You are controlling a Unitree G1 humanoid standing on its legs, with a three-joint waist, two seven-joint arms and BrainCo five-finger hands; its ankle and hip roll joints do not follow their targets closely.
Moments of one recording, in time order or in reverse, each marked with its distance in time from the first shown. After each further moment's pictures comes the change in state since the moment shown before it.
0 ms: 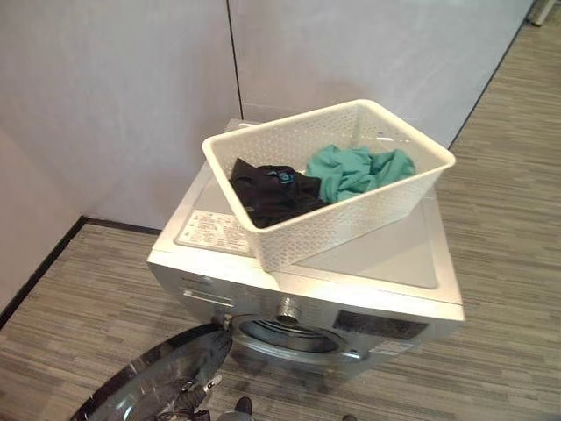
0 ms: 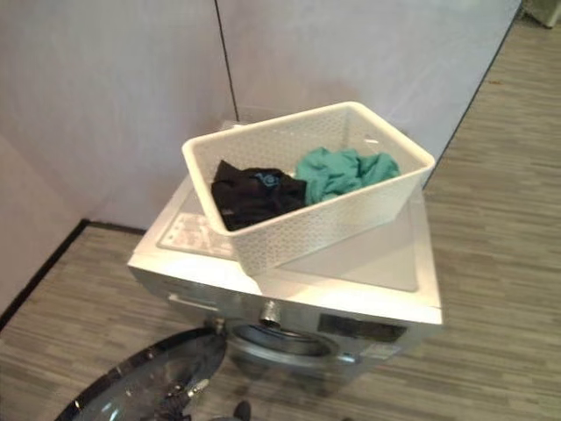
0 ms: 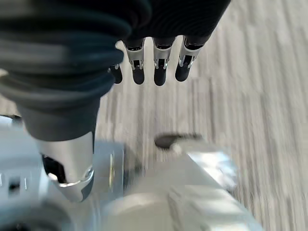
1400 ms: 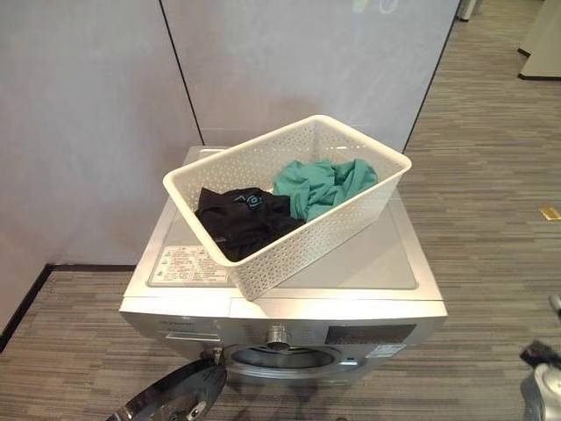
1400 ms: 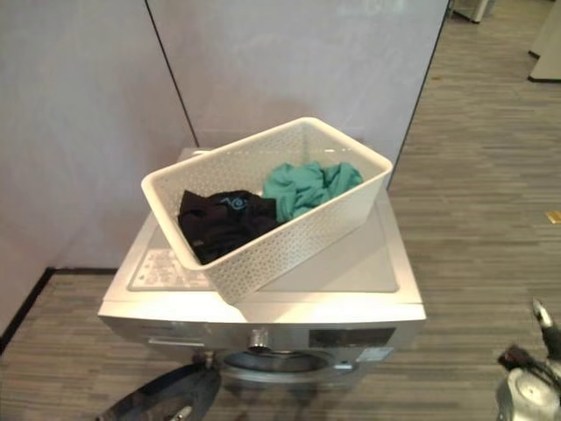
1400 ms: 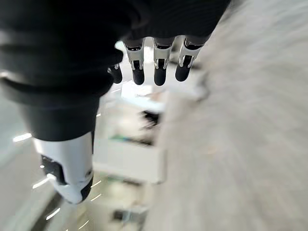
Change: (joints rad) left arm 0.127 -0.010 0.150 -0.056 0.031 0.005 0.042; right arm 0.085 -0.276 -0.539 -1.083 -0.091 -0.120 -0.460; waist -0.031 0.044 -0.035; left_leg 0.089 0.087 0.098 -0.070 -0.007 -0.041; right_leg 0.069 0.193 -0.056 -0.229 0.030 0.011
